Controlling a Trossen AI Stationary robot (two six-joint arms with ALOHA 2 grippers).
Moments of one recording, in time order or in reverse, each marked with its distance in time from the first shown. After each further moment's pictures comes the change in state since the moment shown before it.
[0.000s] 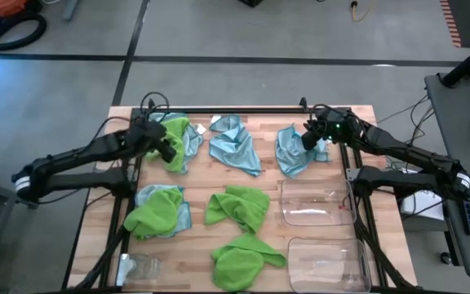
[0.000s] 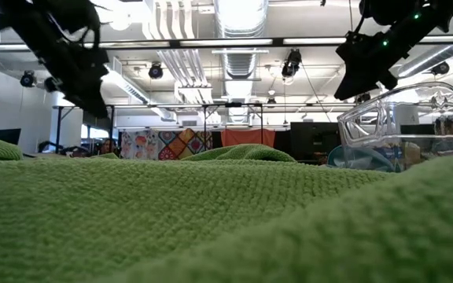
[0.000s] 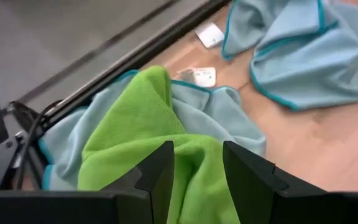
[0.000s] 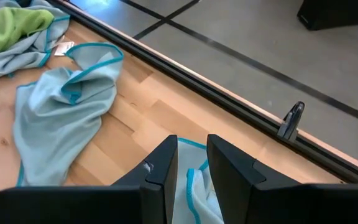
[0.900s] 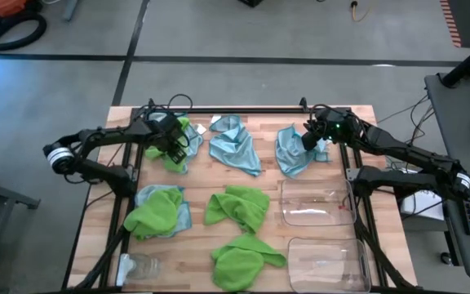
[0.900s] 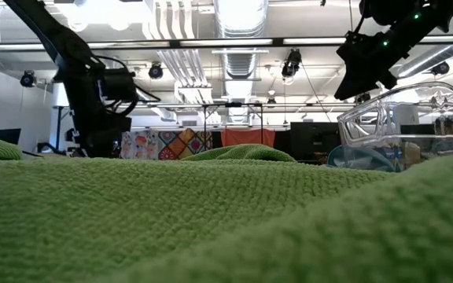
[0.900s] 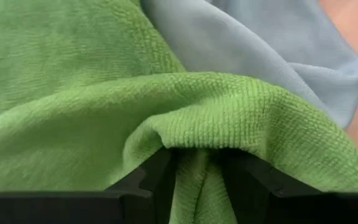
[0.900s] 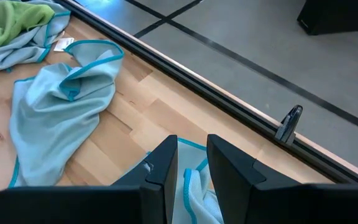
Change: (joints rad) left arm 0.245 0.554 0.006 0.134 0.260 0.163; right arm 0.000 0.000 0.000 0.000 0.000 -0.034
